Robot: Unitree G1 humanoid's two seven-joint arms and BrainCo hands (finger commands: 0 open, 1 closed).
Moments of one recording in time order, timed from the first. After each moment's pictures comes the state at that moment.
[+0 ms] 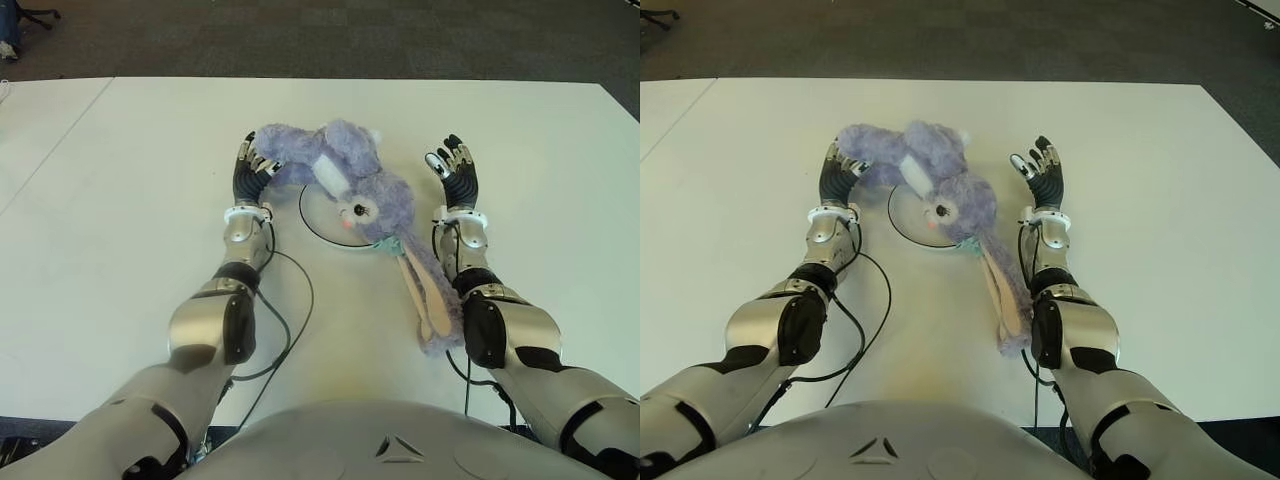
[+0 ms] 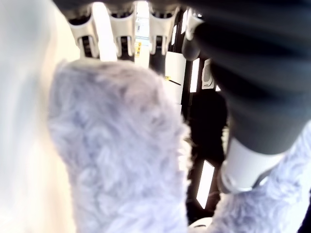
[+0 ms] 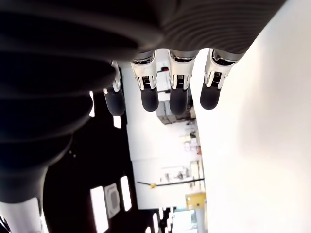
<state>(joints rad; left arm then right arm) -0.67 0.04 0.33 1.28 -0.04 -0.61 -0.01 -0.65 -0.13 -0.26 1.25 0.10 -0.64 0.02</state>
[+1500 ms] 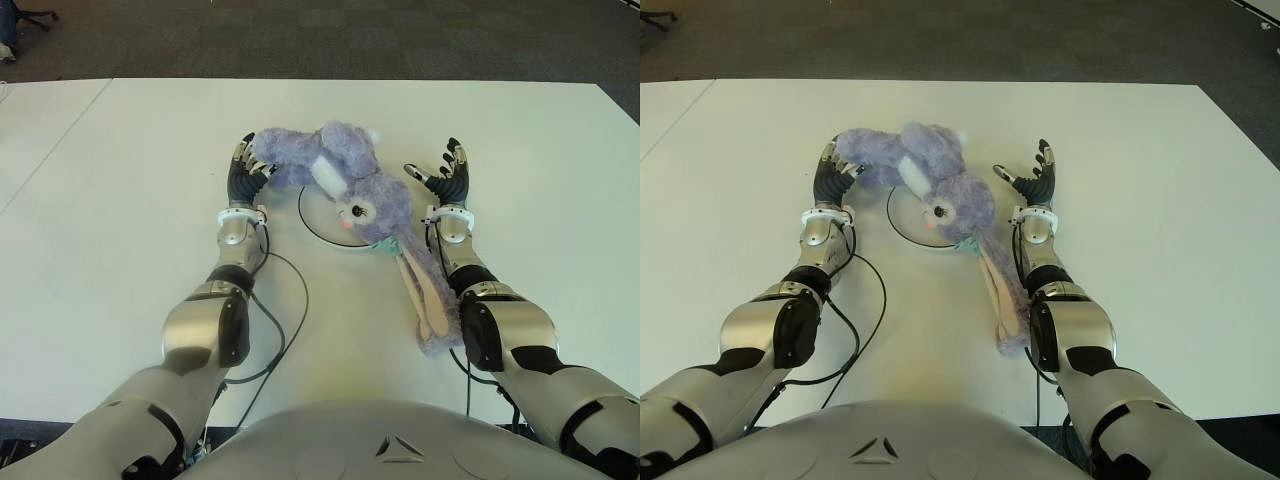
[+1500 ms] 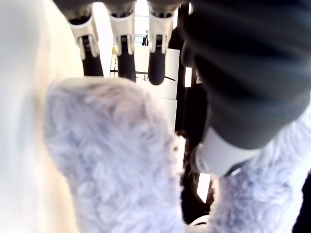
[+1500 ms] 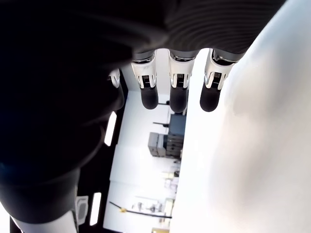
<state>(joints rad) -0.65 0.07 0.30 1.28 -0.04 -0.64 -0.01 -0.66 -0.13 -0.12 1.24 -0.09 -0.54 -0.35</state>
